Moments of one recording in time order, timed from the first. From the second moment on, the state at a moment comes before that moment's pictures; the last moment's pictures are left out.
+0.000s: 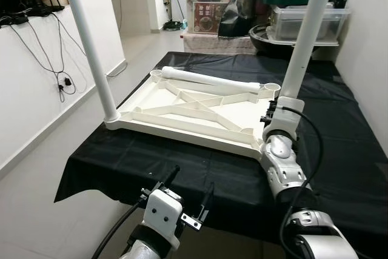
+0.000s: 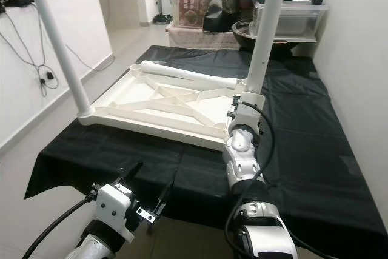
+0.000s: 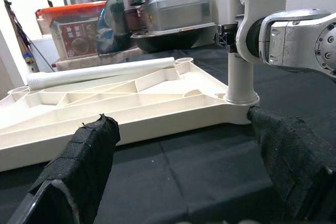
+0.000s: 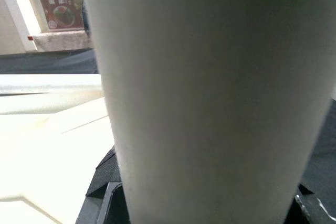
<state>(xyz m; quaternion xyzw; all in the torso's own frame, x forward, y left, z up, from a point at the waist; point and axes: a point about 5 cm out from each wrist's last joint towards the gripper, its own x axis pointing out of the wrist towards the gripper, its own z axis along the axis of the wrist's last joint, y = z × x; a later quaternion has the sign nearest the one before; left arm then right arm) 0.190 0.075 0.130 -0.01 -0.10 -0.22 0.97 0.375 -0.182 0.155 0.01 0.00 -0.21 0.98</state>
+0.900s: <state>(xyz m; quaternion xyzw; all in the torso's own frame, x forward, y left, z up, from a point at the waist) 0.191 0.075 0.131 -0.01 -0.11 -0.22 0.97 0.376 -0.181 0.169 0.15 0.00 0.27 0.95</state>
